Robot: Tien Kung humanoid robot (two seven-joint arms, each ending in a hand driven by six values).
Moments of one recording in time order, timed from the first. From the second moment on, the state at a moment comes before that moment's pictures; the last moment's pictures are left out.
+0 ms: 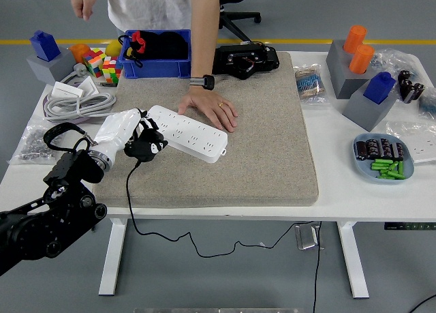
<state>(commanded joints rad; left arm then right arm) -0.53 0.29 -0.72 -1.10 1.80 0.35 0.23 0.07 -0.25 1.34 0.27 -1.08 -0.06 -0.07</state>
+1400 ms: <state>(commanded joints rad) -0.74 0.15 -0.59 -0.77 1.70 0.33 0.22 0.08 -0.26 1.30 0.27 -1.07 -0.06 -0.07</state>
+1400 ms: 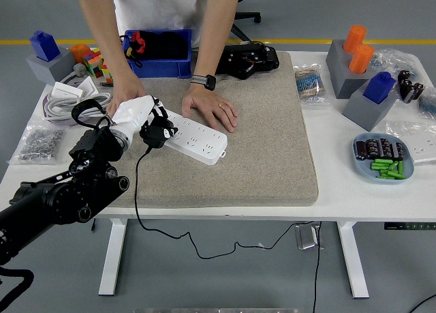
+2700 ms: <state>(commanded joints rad) -0.77 0.16 -0.56 -0.72 1.71 0.32 0.20 0.08 -0.26 1.31 0.27 -1.07 -0.06 -0.07</state>
